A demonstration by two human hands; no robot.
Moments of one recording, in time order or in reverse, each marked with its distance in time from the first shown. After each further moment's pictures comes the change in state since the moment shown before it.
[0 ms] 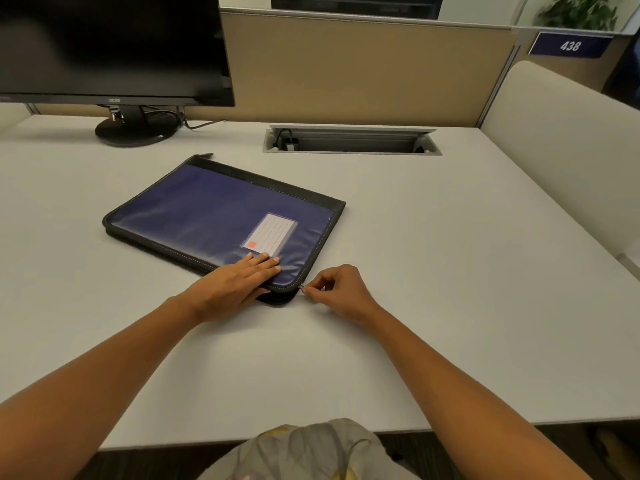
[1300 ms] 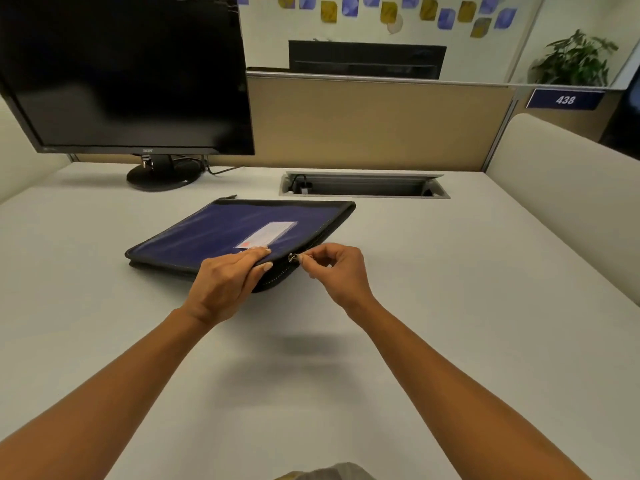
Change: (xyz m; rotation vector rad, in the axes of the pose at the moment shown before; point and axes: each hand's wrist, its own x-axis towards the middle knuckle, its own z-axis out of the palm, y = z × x) left_hand 0.006 -0.014 -0.058 -0.006 0.797 -0.075; right_hand 0.033 -0.090 -0.008 0.260 0.281 -0.230
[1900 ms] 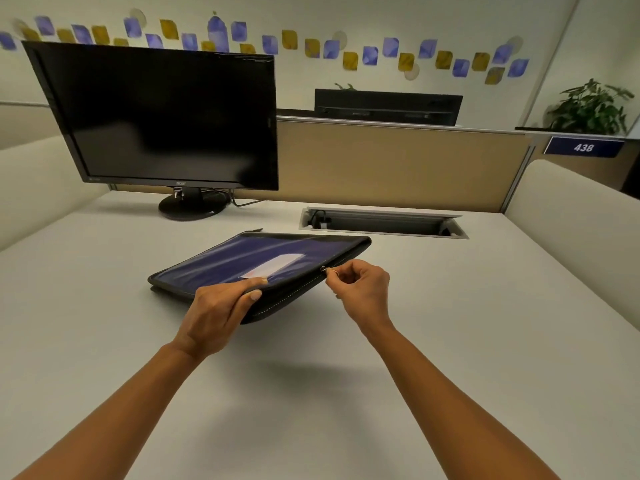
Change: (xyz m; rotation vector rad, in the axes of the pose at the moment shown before) left_hand -0.007 -0.015 -0.032 -0.256 0.107 -0.141; right_hand 0.026 -0.011 0.005 -0.133 0.198 -0.122
